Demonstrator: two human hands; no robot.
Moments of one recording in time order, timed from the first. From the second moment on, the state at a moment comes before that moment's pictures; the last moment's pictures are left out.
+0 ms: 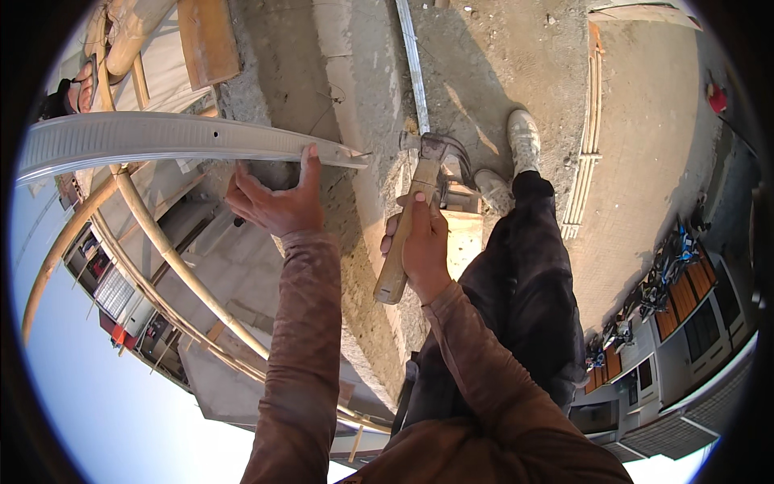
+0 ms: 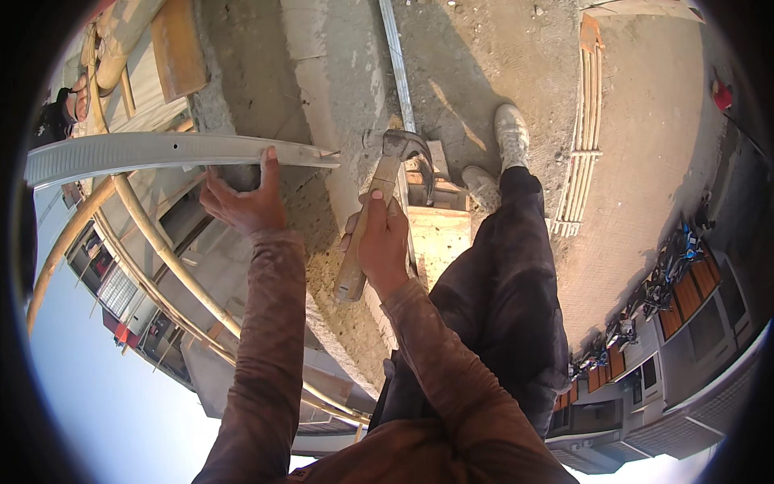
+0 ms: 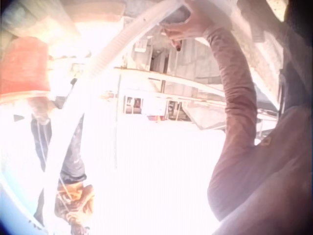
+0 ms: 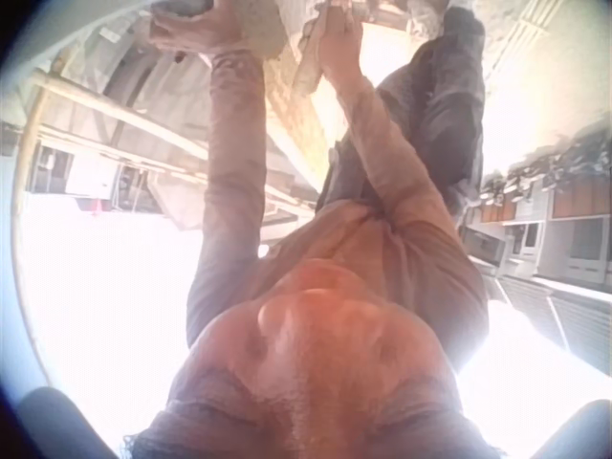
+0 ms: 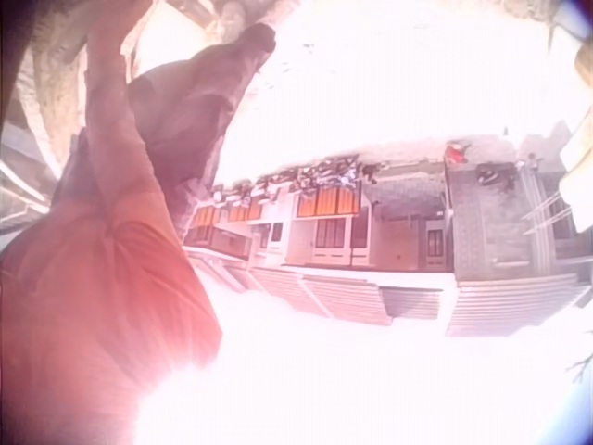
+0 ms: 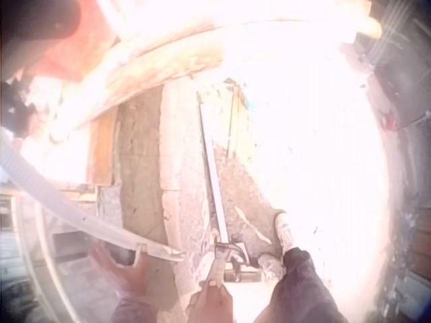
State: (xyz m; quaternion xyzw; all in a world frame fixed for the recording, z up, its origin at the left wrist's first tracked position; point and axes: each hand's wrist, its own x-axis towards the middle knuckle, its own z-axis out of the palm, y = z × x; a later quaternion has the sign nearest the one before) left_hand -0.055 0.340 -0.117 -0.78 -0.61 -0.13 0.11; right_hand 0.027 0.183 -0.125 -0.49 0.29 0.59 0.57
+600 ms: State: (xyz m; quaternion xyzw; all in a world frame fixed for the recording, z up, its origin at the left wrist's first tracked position) left_hand -0.054 0.339 -0.117 -0.77 -0.61 -0.14 0.12; right_hand 0.045 0.182 -0.125 -0.50 0.32 0.49 0.63
